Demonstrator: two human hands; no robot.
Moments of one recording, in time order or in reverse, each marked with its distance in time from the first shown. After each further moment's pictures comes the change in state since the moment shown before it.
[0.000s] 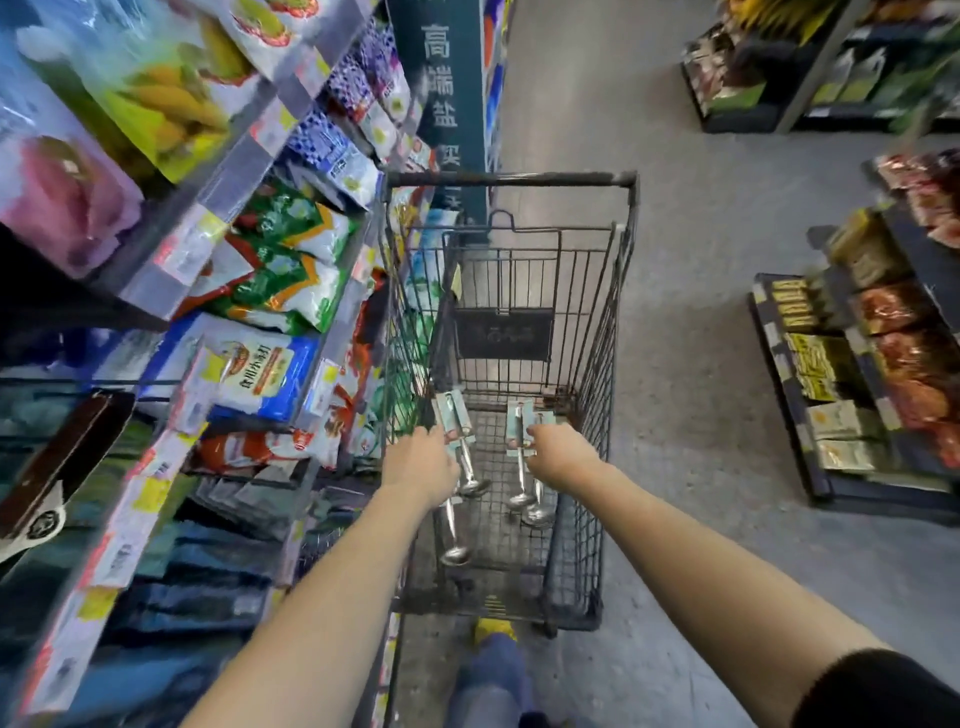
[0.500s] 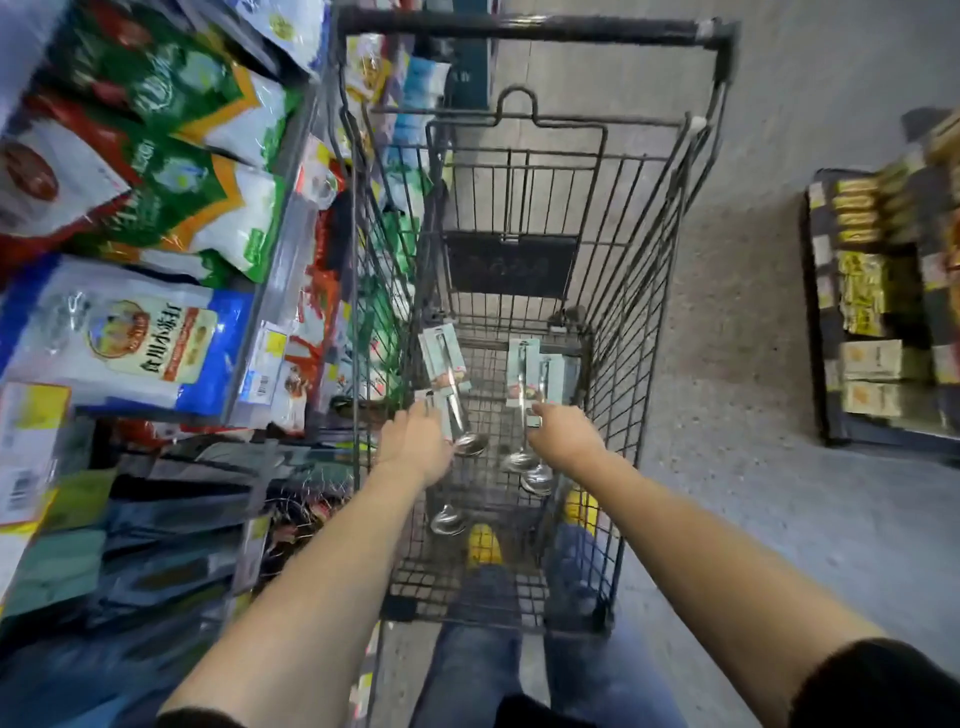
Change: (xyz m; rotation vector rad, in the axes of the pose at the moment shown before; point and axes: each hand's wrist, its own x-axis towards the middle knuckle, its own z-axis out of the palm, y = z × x) left_hand 0.126 -0.020 0.079 0.083 -0.243 -0.023; right_hand 0.126 0.032 0.049 0.077 -0.168 0.149
